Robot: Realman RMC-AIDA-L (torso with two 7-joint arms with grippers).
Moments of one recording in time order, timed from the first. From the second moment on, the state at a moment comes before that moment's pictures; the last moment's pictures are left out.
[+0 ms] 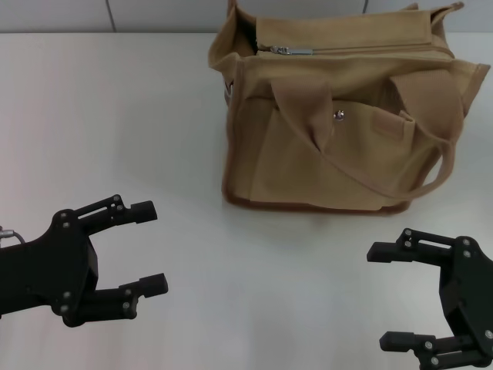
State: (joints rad) left arm -0.28 -1.98 0.78 0.46 1.74 1.99 -0.90; right arm 0.41 2.06 -0.56 -0.44 -2.08 -2.11 0.83
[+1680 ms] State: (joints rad) left arm -0.60 -2.08 0.69 0.05 1.56 1.48 -0.67; right arm 0.35 2.08 -0.12 -0.37 -2.05 -1.87 0.83
